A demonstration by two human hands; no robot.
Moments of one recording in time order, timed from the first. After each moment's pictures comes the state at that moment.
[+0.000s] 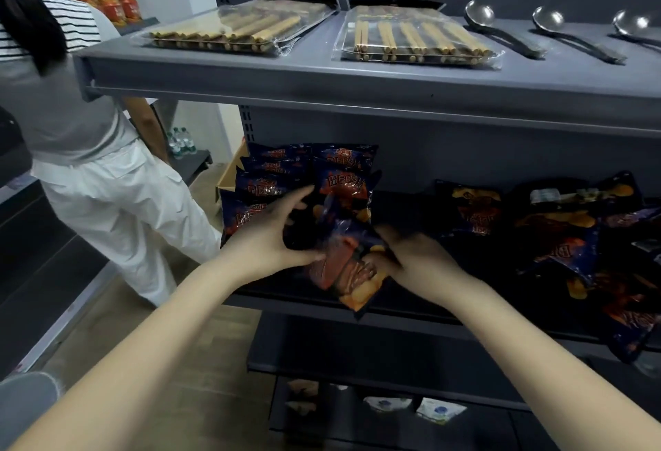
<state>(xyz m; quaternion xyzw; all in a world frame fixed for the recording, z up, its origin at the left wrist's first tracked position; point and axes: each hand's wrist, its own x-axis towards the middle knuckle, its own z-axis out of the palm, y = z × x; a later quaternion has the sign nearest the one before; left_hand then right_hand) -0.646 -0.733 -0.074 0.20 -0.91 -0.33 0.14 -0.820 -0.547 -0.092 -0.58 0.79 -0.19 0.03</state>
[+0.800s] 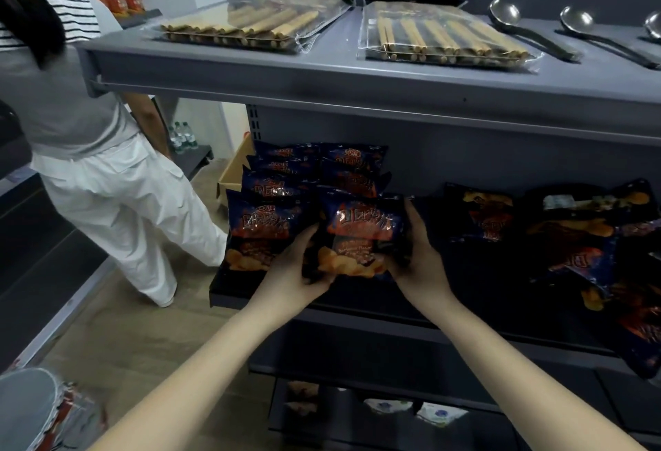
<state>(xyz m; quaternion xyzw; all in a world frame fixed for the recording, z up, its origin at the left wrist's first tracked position) -0.651 -0.712 -0.147 0.24 -0.86 -0.41 0.19 -0.815 -0.565 -0.135 -0.38 0.75 -0.52 0.14</state>
